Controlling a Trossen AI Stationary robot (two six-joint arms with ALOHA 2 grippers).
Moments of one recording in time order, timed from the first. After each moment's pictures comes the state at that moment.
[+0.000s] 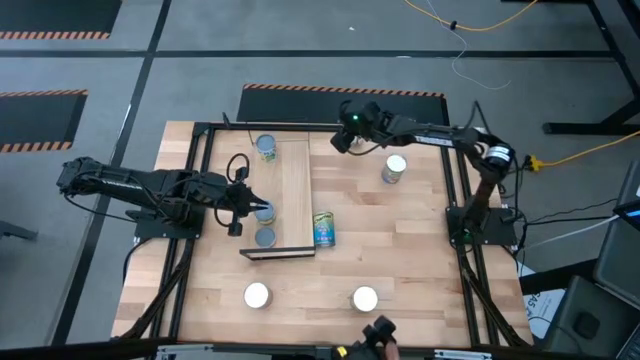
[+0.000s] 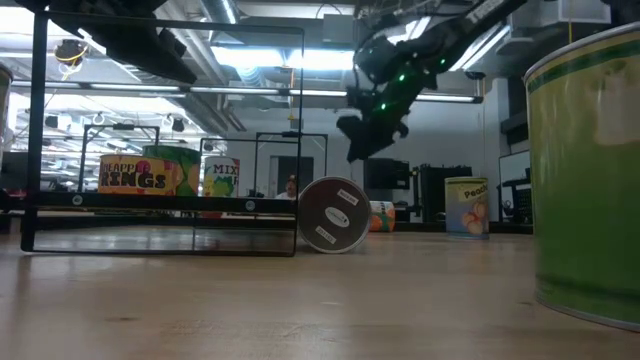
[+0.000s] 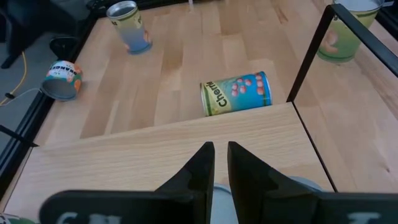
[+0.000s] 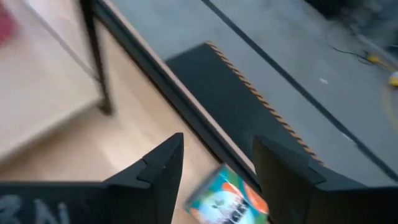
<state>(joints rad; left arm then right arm) -0.08 0.76 0.59 -0.35 -0.14 0.08 -0.52 1.81 1.30 -0.21 0.33 -0.03</state>
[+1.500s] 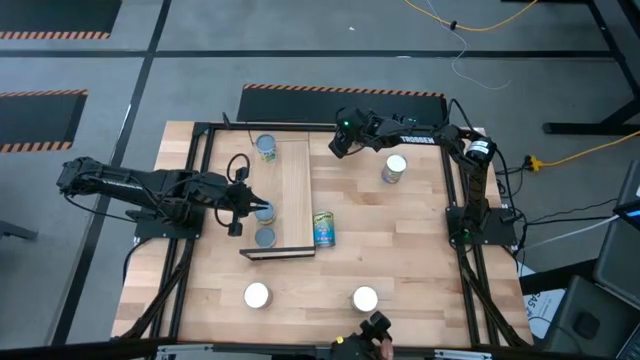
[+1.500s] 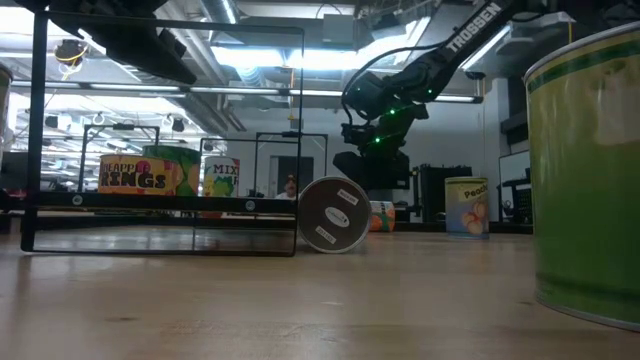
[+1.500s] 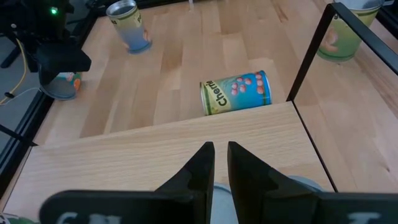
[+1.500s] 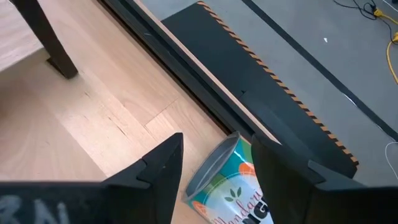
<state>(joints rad) -0.08 0.76 0.59 -0.35 -0.14 0.08 -0.55 1.96 1.32 -0.22 0.34 0.05</state>
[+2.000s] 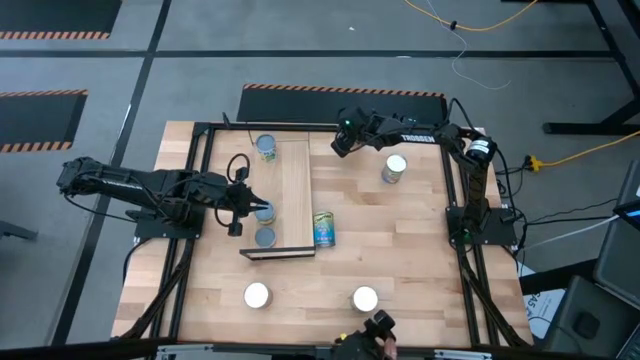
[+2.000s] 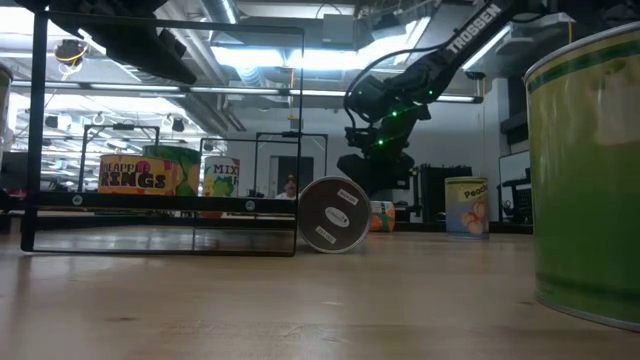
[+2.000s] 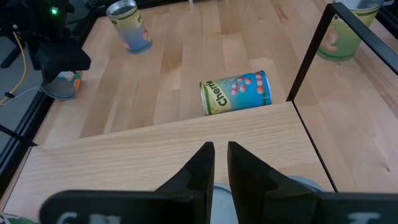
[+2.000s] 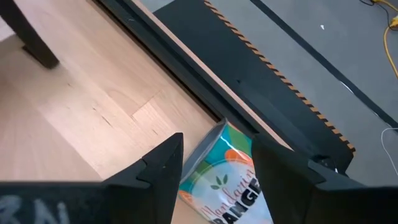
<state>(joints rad) -0.08 0.76 0.59 -0.35 -0.14 0.08 -0.56 1.96 1.32 -0.25 0.35 0.08</state>
